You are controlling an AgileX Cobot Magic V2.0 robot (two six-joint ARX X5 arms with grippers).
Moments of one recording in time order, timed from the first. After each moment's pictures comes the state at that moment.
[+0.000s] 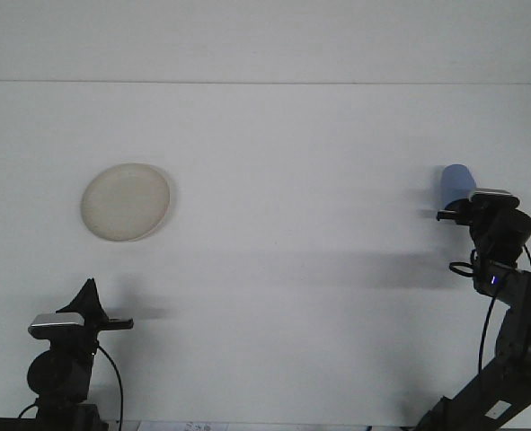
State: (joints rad) left arm -0.03 0.01 0.03 0.02 -0.13 0.04; right arm -0.40 1.83 0.82 0.72 -0.24 -0.10
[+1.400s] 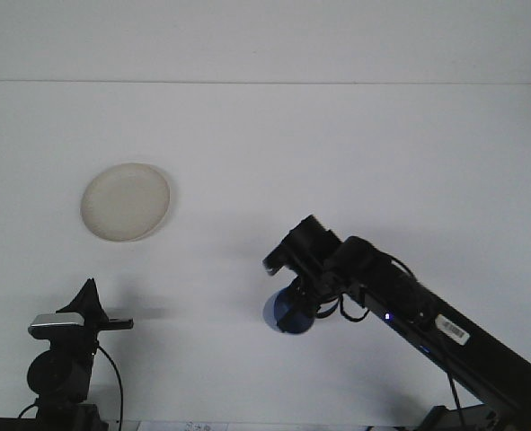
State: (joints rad) left arm -0.03 0.01 0.03 0.02 -0.13 0.04; right arm 0.76 1.52 1.36 -1.13 -0.10 0.01
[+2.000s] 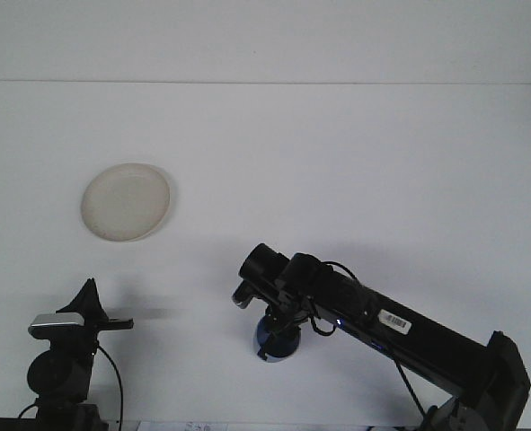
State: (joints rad) left arm -0.03 0.01 0.03 0.02 -0.13 0.04; right arm 0.92 1.68 1.38 -1.16 -0.04 0.00
